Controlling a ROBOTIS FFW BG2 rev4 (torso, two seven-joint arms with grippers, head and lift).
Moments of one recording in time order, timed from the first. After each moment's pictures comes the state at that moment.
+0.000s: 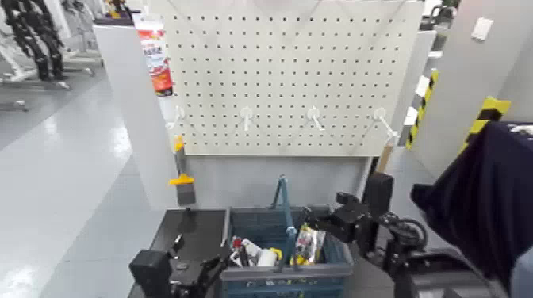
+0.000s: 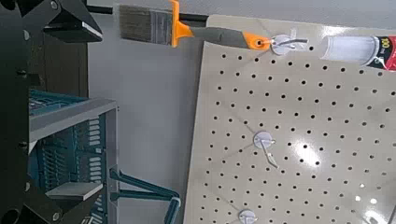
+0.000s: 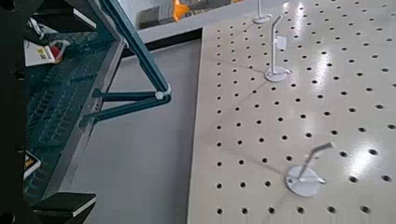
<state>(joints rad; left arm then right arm) 0.13 0.14 -0.22 -1.55 0.25 -0.18 -0.02 -0.20 -0.09 0.07 -1.44 -0.12 0.26 0.53</state>
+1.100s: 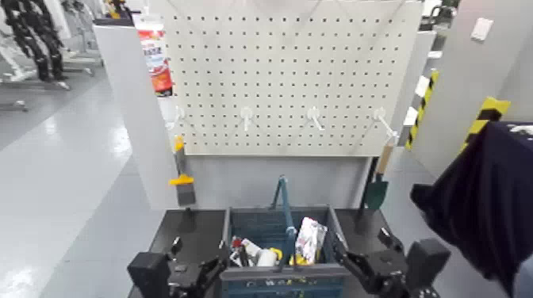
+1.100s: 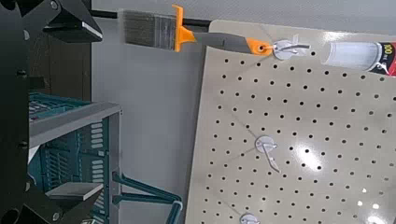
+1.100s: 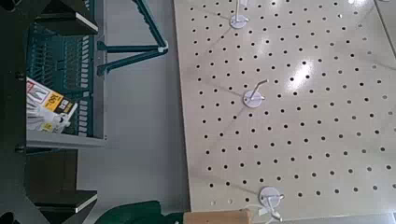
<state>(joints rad) 0.14 0.12 -0.21 -1.56 0.25 -0.17 -0.02 0.19 -0.05 0.03 -1.69 -0.17 -0.04 0.21</state>
